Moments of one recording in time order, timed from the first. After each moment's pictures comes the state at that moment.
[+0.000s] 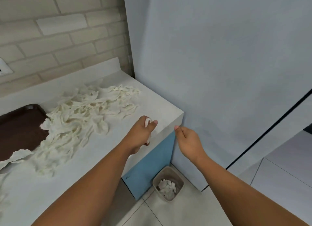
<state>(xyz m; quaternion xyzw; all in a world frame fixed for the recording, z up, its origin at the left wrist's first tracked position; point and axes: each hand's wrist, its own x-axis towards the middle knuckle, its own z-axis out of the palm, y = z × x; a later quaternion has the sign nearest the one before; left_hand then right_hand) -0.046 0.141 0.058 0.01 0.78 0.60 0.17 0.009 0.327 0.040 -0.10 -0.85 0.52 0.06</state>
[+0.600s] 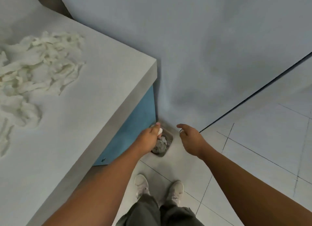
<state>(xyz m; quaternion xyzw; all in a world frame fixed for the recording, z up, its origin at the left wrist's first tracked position) -0.033 0.237 -0.152 0.01 0.83 0.40 0.38 0.044 0.407 -0.151 -0.26 -0.82 0.48 -0.17</state>
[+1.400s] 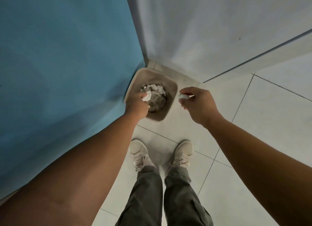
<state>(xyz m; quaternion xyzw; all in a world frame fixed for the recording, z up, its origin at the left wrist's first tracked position) -0.065 0.241 -0.538 0.01 0.88 0.27 0.38 0.040 0.417 -0.477 -0.40 -0.76 0.51 -0.11</state>
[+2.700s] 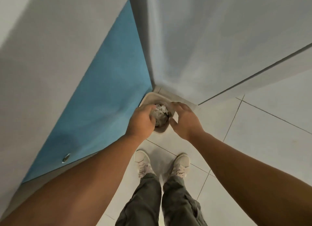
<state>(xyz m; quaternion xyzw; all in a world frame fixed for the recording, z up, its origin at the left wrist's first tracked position) -0.043 0.233 -0.375 0.19 0.92 0.26 0.23 0.037 0.398 -0.373 -0.20 -0.91 0.34 -0.15</state>
